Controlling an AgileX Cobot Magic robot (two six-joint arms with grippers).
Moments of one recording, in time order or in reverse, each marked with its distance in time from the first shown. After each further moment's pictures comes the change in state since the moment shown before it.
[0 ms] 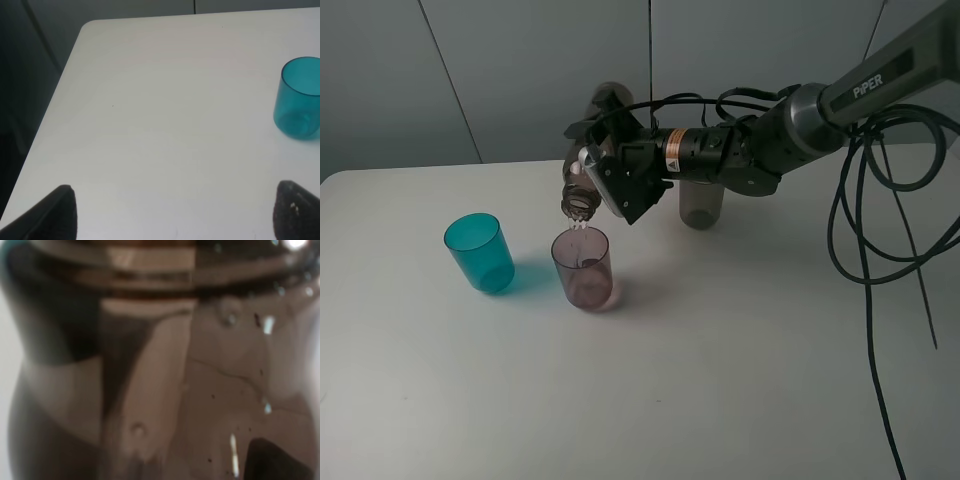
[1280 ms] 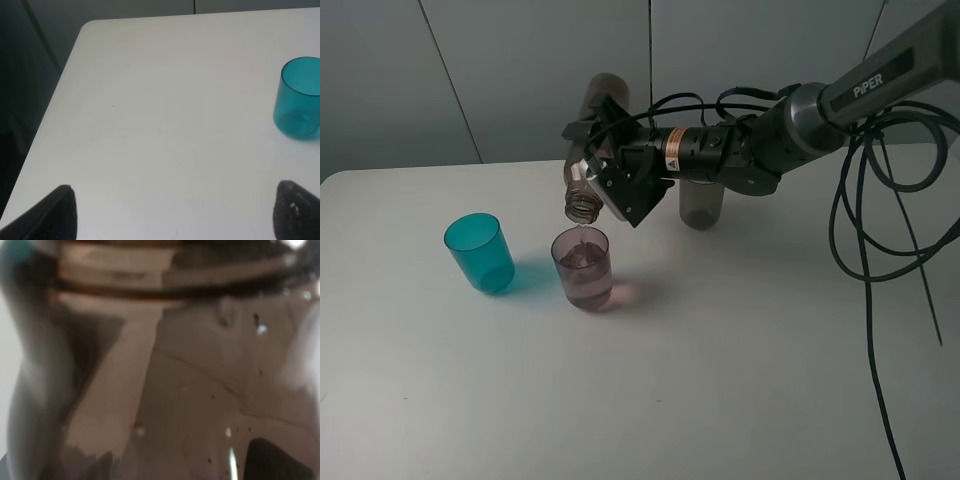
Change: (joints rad) left arm 0.000 0.000 0.000 0.000 0.000 0.000; right arm 0.000 0.000 0.000 -0.009 -0.008 -0.106
